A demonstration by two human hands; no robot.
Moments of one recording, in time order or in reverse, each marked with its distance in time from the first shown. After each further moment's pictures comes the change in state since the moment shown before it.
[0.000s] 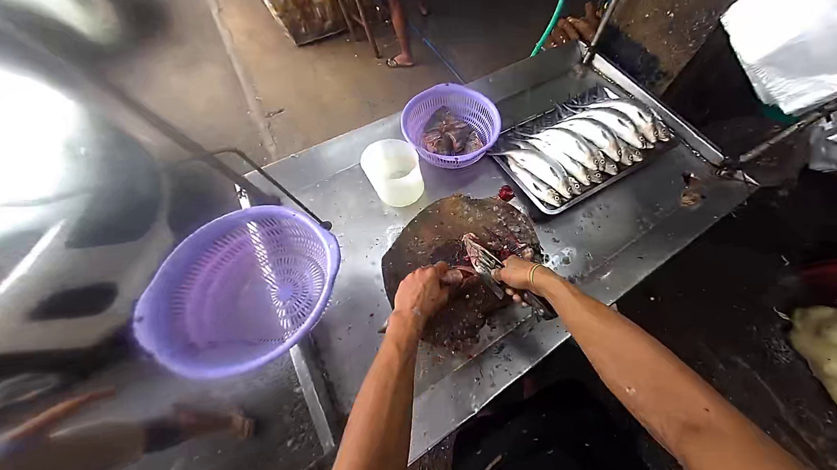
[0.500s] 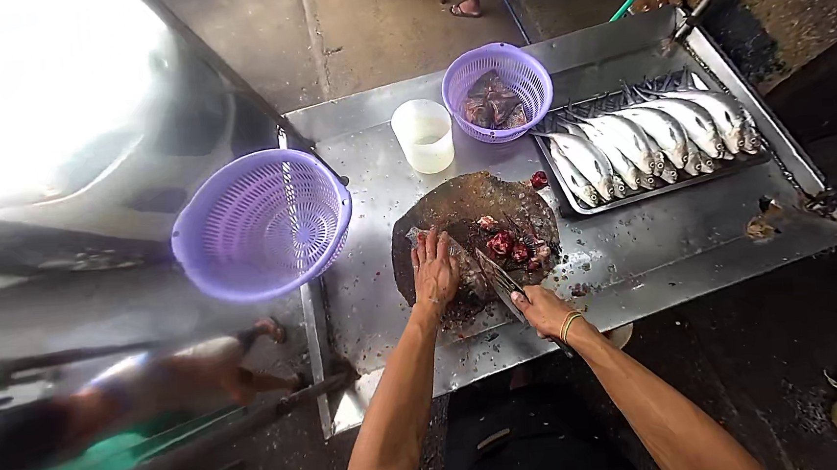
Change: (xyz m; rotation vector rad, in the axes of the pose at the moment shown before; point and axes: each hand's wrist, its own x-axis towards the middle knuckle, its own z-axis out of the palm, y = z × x) left_hand 0.030 -0.004 0.106 -0.090 0.508 -0.190; right_hand -0.025 0.069 0.005 -0.260 -0.147 -0.216
